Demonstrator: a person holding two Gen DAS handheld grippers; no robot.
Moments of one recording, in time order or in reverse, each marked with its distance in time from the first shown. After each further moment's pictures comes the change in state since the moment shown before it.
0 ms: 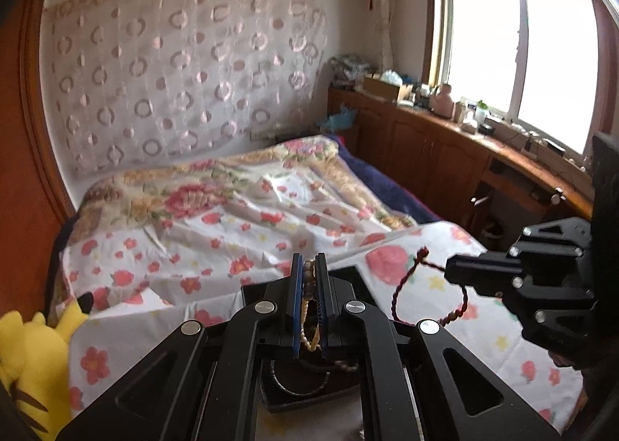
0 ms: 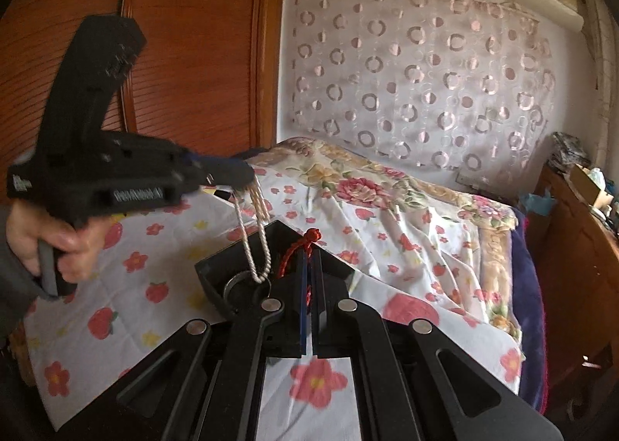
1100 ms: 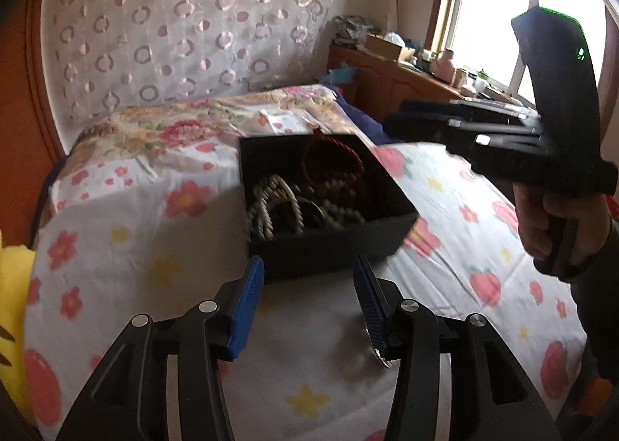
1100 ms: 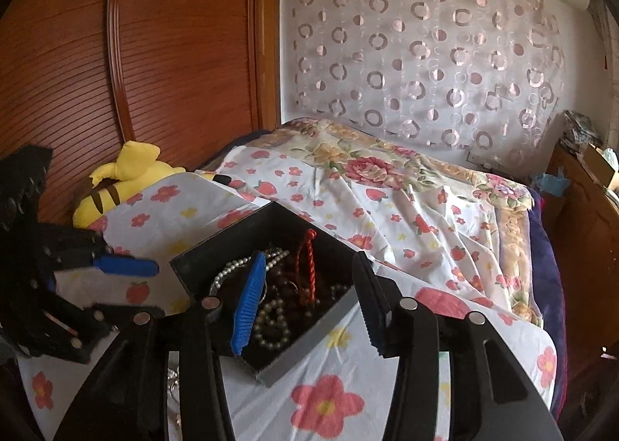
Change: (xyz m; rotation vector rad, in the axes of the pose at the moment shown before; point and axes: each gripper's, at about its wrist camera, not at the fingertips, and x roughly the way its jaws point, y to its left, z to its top) left arm -0.013 -0.004 -0.113 -0.058 0.139 -0.045; right arm 0.037 -0.002 -0.012 0.049 0.051 0.021
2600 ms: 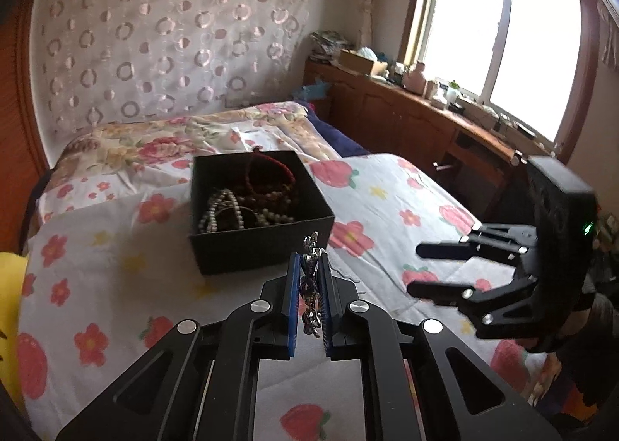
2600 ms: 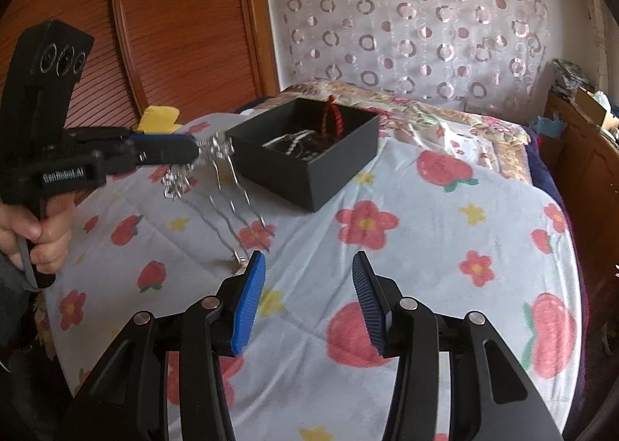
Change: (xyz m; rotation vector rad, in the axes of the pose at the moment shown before) left arm -0.049 -0.038 -0.004 0.014 -0.077 -0.069; right arm -0.053 0.036 -0.111 0.090 0.114 0.047
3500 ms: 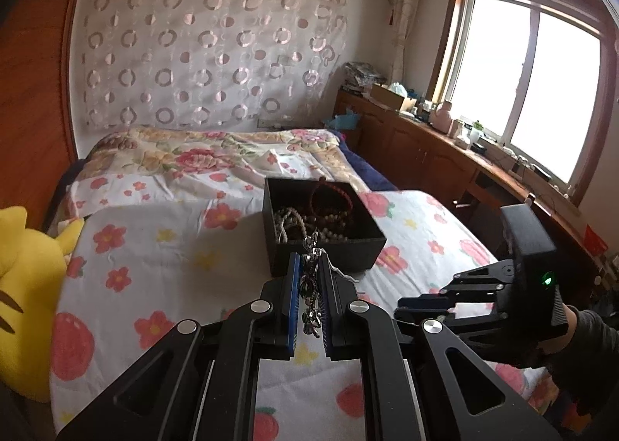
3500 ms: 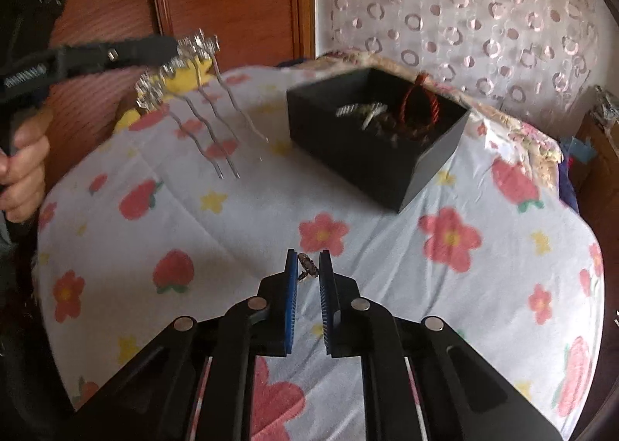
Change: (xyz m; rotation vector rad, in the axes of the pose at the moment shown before) left arm -0.052 0.048 -0.007 -0.089 -0.105 0.071; right arm 0.029 0.042 0.025 -0.137 0.097 0.026
